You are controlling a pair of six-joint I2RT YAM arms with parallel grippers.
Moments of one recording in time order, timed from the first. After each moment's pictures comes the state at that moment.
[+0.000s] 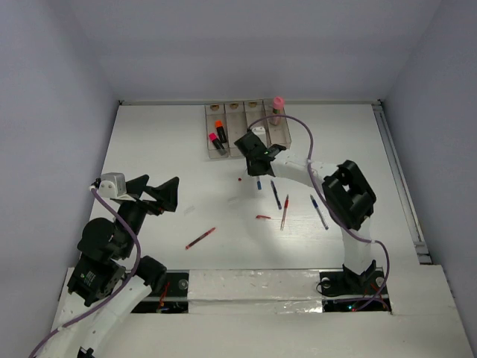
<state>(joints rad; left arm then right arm) -0.55 0.25 0.73 -0.38 -0.28 -0.32 0.75 2.04 1.53 -0.49 0.46 0.50</state>
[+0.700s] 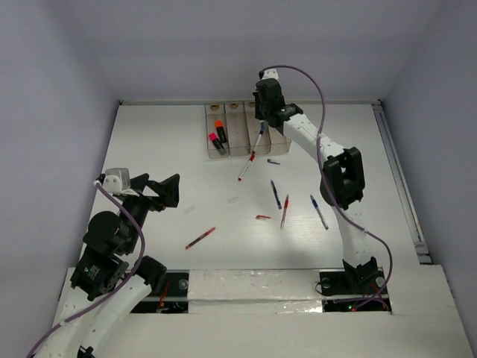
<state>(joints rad) -0.55 0.29 0.73 -0.38 -0.31 -0.32 0.51 2.25 2.10 -0.36 0.34 0.23</state>
